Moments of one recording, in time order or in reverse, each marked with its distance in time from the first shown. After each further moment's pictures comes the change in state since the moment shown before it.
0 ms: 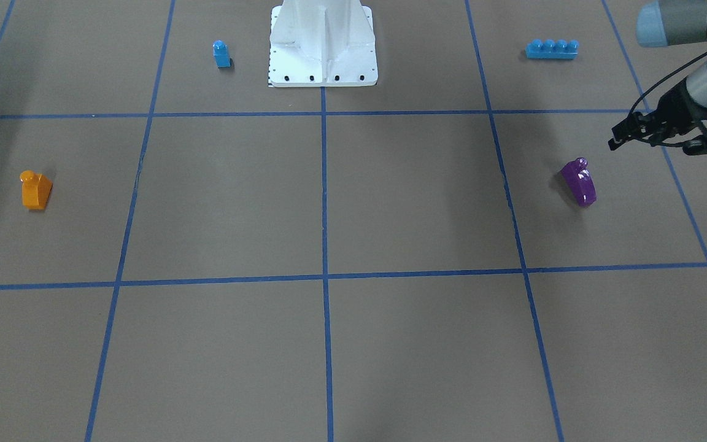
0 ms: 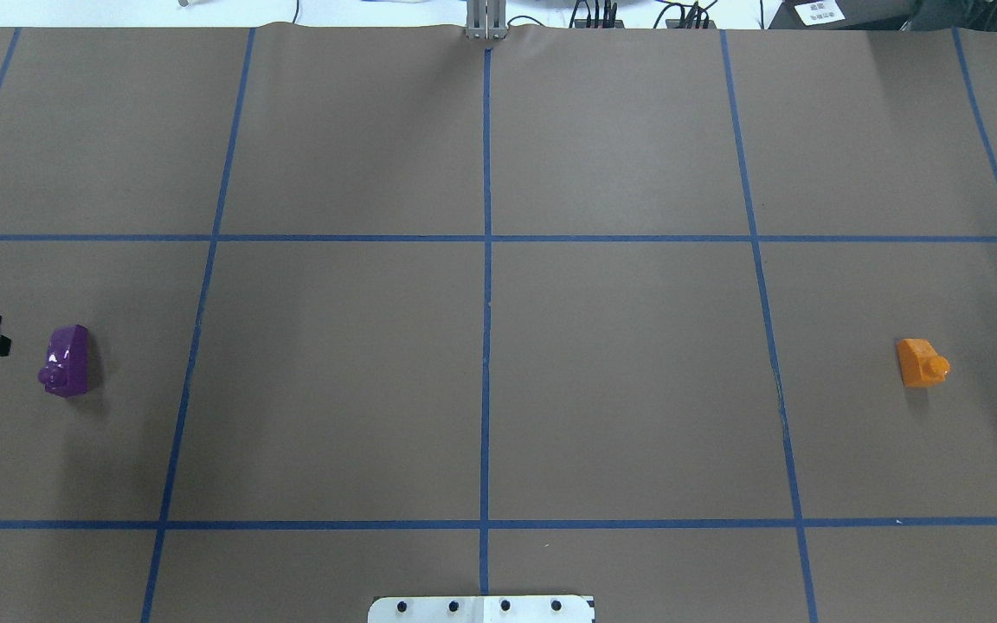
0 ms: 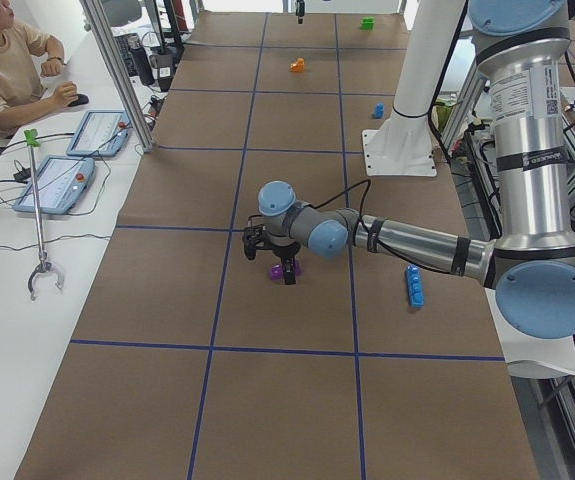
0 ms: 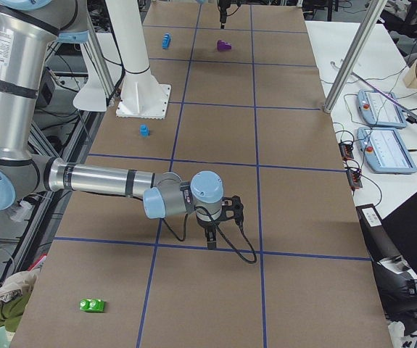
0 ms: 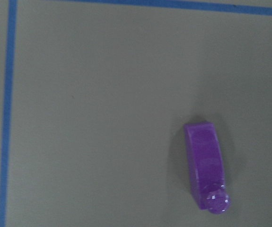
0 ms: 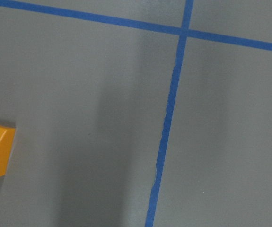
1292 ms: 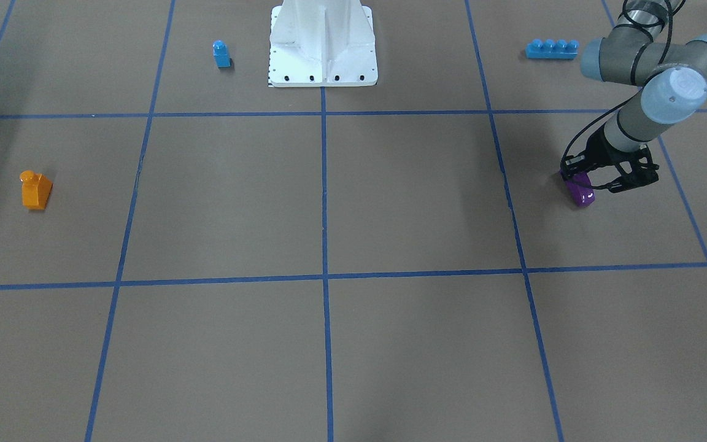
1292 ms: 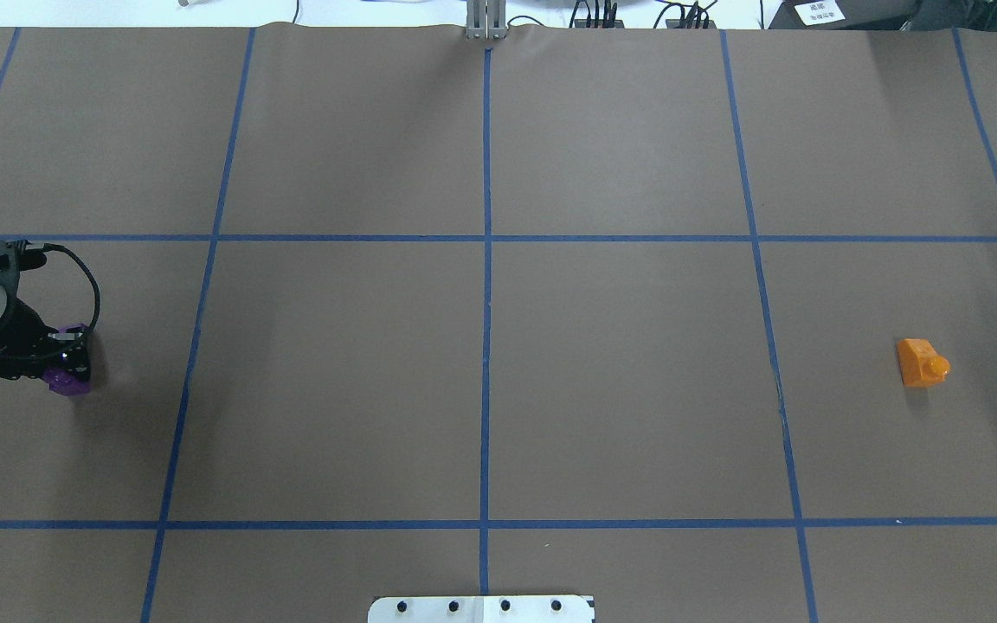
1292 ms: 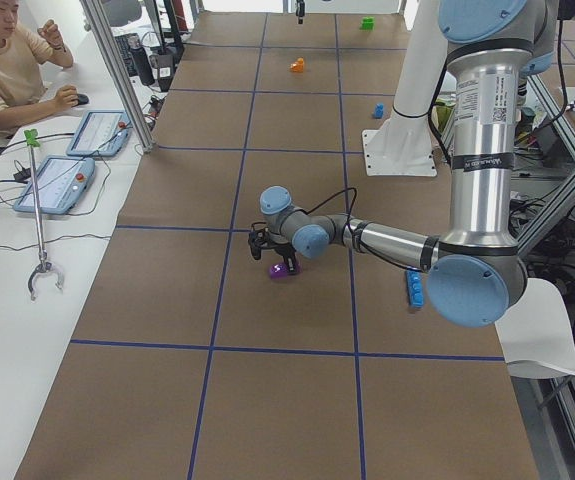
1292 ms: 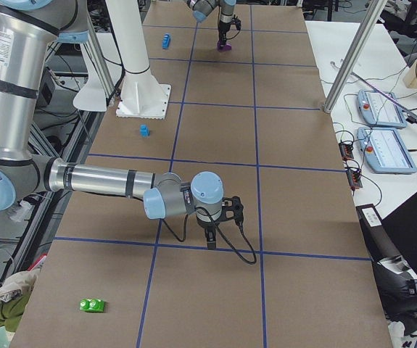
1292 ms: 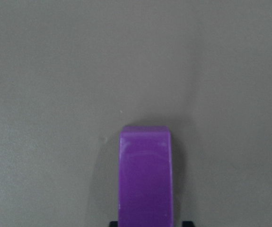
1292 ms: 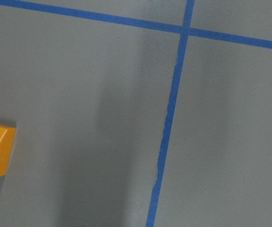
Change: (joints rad) left arm 0.163 -0.120 0.164 -0.069 0.103 -0.197; right arm -0.001 0.001 -0.003 0.000 0.005 0.001
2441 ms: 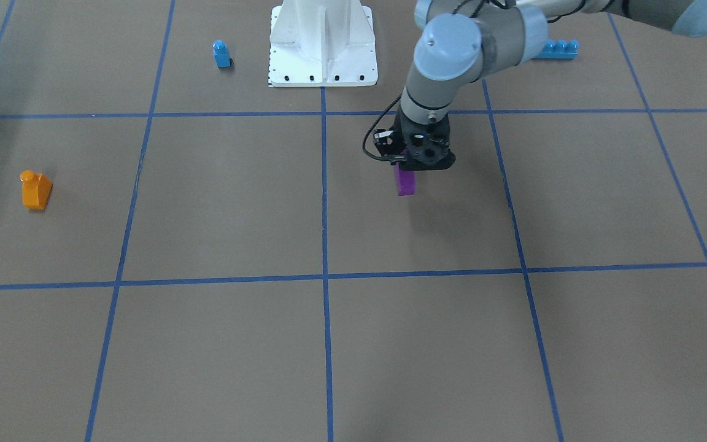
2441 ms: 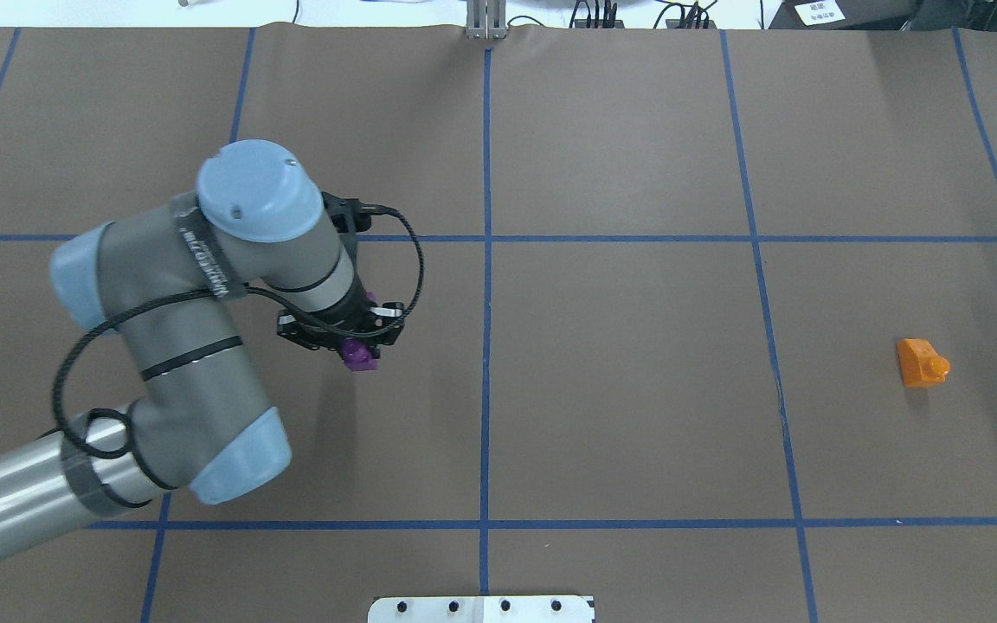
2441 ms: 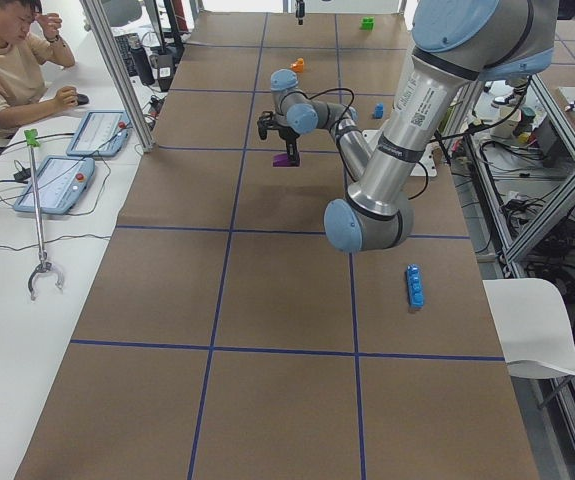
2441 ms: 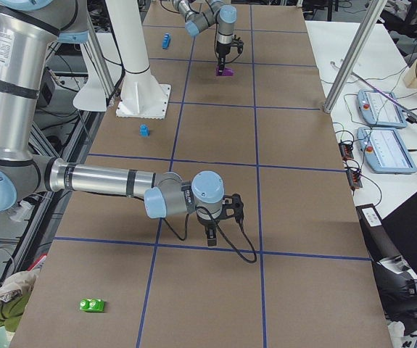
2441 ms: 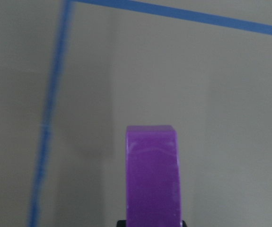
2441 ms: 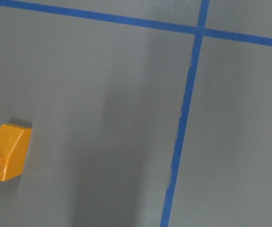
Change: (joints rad) left arm 0.276 -0.723 0.012 0.490 0.163 -0.130; right arm -0.003 0.003 0.003 0.000 0.037 0.004
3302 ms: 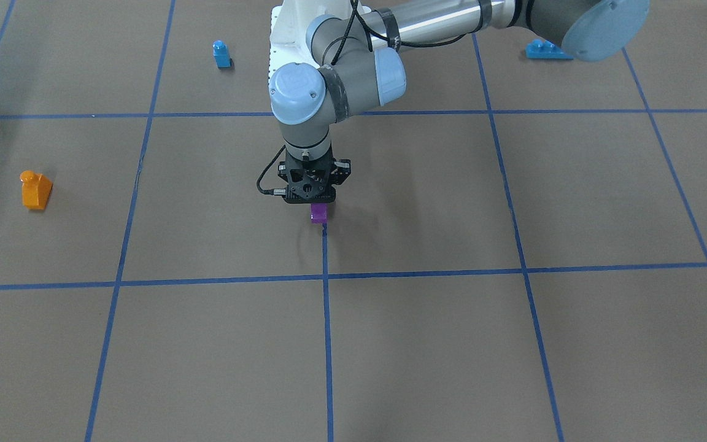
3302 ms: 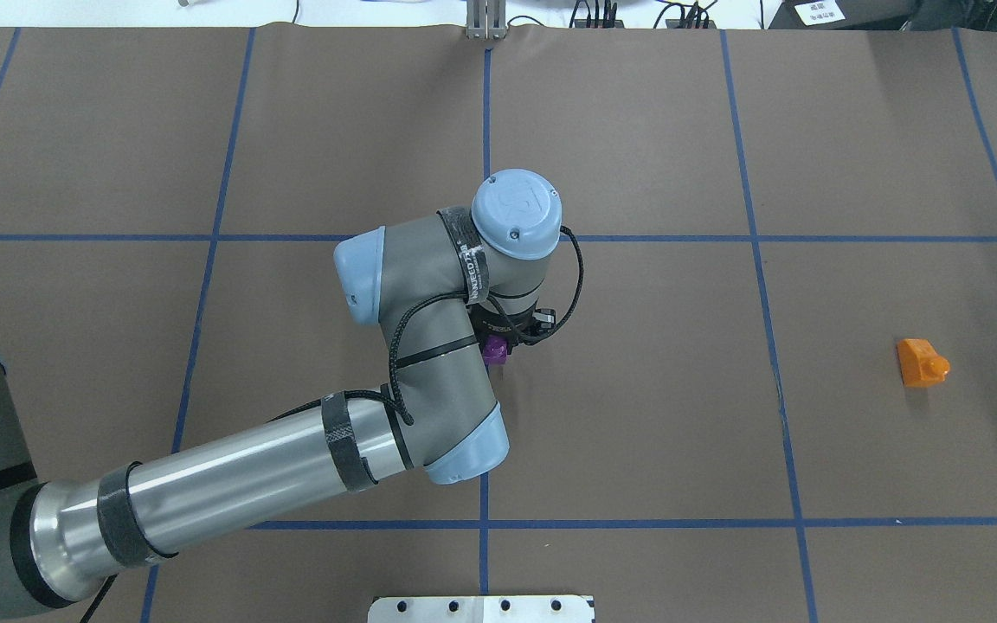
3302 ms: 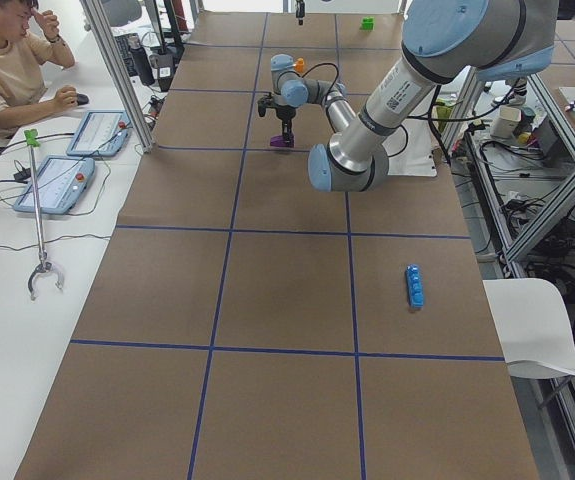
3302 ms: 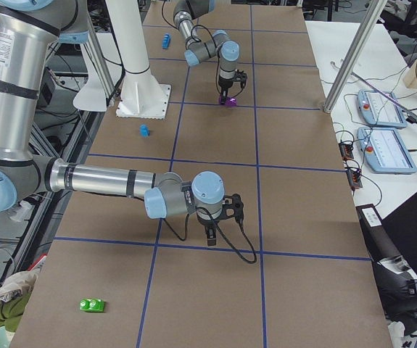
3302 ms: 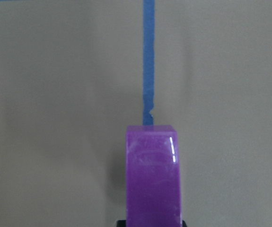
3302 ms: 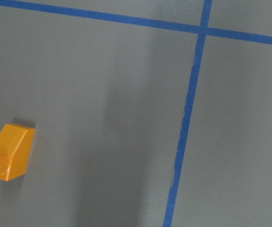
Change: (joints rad) left arm 0.087 -0.316 0.433 -0.064 0.121 0.017; right arm 0.000 0.000 -0.001 0.000 0.011 0.002
